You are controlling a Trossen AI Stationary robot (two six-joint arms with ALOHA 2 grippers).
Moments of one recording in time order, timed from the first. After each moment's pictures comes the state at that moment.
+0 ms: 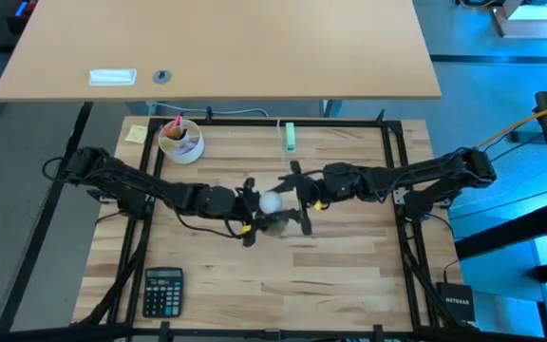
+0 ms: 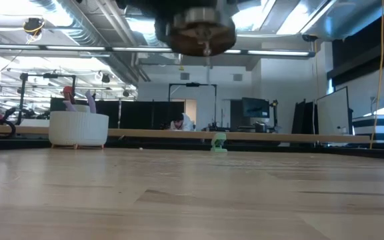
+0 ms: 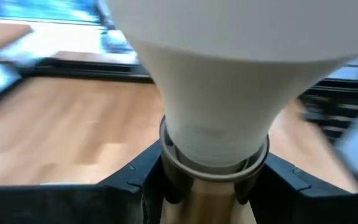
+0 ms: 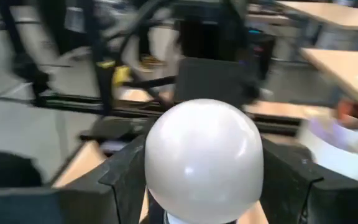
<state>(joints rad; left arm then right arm) -0.21 1.49 0.92 0.30 -0.25 -0.11 0.12 1.44 1.08 0.17 -0.05 -0.03</state>
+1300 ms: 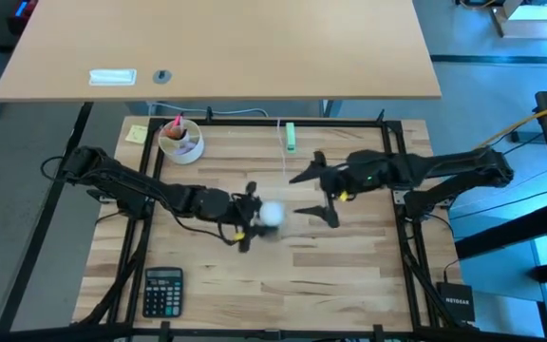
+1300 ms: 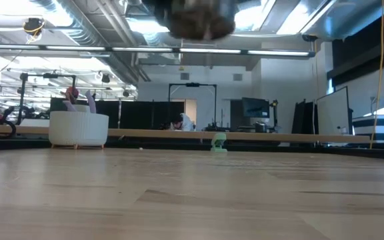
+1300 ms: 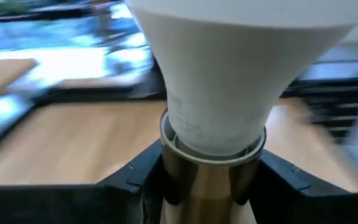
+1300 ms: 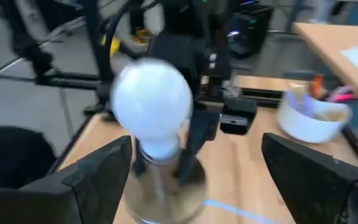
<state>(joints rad) -0.24 1.47 0.92 0.33 -0.22 -0.02 0.13 1.24 1.18 -0.25 -0.03 -0.02</state>
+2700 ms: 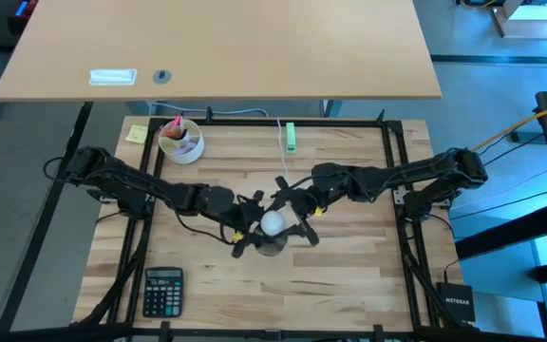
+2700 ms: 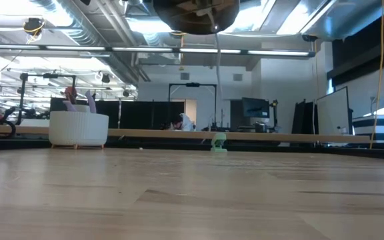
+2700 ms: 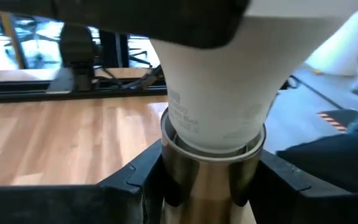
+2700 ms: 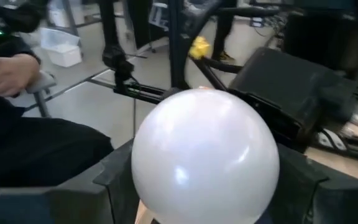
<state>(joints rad) -0.20 1.50 0.92 0.35 0.07 -0.08 0.13 1.51 1.18 0.12 -0.38 -0.07</state>
